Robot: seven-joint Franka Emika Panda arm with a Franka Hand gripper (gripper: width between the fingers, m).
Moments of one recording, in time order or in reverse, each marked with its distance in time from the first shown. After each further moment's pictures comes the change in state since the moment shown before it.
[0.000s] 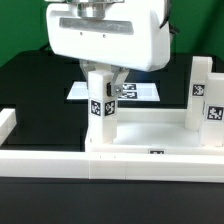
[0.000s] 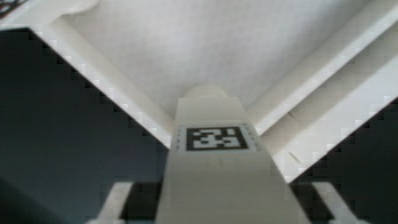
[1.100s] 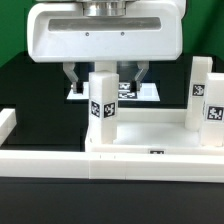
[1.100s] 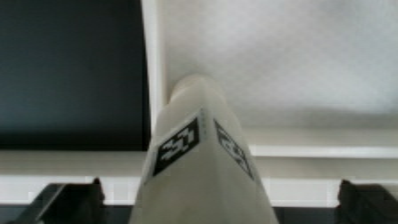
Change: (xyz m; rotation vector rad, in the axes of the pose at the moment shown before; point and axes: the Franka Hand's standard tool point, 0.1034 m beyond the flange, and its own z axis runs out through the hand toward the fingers) arm -0.001 -0.004 -0.002 -0.009 0.004 -0.920
